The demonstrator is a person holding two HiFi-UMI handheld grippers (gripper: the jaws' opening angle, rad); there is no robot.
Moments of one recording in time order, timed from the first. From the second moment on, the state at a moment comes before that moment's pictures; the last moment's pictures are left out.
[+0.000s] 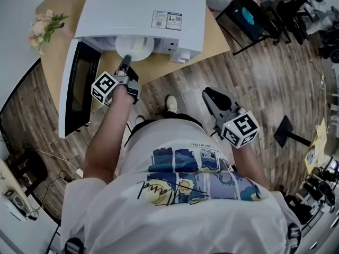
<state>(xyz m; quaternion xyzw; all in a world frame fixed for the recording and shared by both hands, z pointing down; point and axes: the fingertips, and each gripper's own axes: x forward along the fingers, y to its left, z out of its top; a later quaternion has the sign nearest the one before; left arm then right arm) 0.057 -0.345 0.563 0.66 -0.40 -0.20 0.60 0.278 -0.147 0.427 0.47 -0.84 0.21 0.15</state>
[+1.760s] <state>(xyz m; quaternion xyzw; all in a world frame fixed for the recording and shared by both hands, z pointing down) 0.101 -0.416 0.610 0.69 -0.57 -0.01 0.45 0.362 -0.198 0.431 0.43 -0.87 0.19 0.16</state>
